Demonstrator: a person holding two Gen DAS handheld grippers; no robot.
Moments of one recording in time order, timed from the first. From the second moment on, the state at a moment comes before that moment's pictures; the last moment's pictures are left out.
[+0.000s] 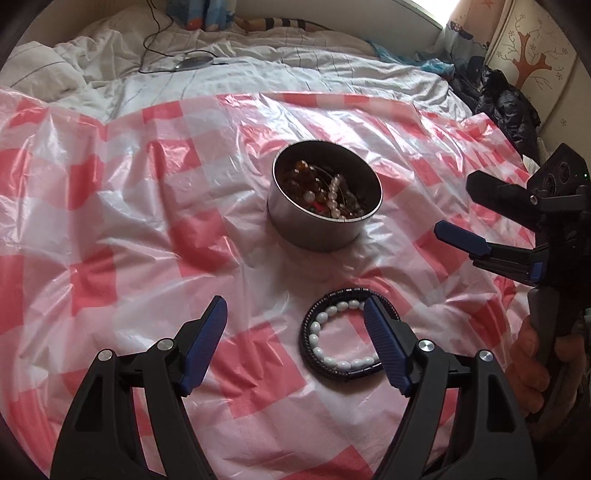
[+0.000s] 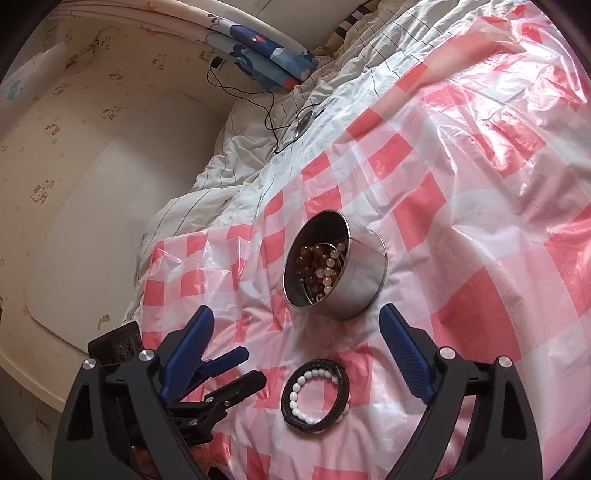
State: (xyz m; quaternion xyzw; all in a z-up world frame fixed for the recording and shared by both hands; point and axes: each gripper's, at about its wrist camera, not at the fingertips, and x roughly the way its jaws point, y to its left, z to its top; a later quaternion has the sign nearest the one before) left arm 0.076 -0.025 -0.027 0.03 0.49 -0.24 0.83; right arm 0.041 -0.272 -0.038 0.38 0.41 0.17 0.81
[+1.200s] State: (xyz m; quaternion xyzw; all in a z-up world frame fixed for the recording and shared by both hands) left arm 0.084 -0.036 -0.041 0.01 0.50 -0.25 0.83; right arm 0.011 -0.268 -0.058 0.40 0.45 0.16 0.78
